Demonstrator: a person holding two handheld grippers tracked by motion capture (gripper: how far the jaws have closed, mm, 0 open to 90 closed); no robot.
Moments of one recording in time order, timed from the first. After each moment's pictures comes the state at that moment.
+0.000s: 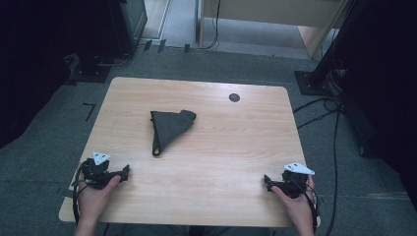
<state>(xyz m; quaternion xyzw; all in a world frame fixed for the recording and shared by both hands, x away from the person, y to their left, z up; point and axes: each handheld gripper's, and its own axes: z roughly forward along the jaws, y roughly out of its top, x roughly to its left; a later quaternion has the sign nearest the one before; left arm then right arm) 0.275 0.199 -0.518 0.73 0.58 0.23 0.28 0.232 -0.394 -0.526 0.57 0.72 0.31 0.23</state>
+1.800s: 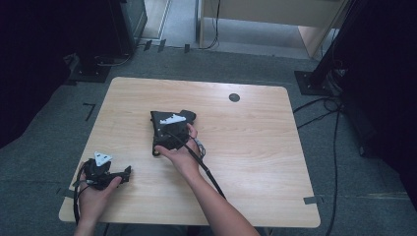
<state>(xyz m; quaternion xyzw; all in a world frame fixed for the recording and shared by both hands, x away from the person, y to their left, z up) 0.274 0.196 -0.518 0.74 0.57 0.23 0.29 0.369 -0.044 -0.464 0.46 0.79 0.38 0.15</state>
